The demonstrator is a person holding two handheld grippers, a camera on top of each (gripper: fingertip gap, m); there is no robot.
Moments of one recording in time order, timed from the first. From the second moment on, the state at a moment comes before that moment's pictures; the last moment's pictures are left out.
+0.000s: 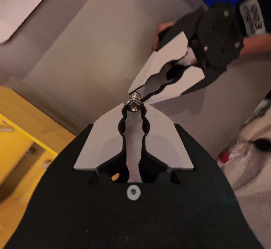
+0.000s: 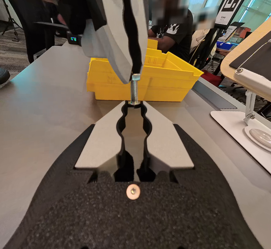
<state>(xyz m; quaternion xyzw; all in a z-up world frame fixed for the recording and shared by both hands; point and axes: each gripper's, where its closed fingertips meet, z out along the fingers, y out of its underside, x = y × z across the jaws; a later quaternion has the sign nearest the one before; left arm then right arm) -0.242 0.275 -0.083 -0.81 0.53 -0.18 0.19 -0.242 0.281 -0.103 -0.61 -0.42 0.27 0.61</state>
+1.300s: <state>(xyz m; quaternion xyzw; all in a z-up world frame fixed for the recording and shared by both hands) -0.227 0.279 -0.070 -0.85 0.29 -0.23 0.38 -0.236 0.291 -0.106 -0.63 -0.39 0.27 0.61</state>
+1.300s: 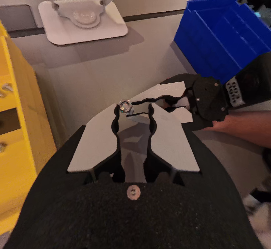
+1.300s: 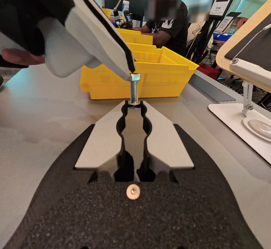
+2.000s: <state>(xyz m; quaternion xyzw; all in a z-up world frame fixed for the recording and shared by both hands) -0.232 0.291 -0.078 -0.77 0.48 -0.18 0.38 -0.234 0.285 -0.096 -0.62 -0.37 0.34 0.60</state>
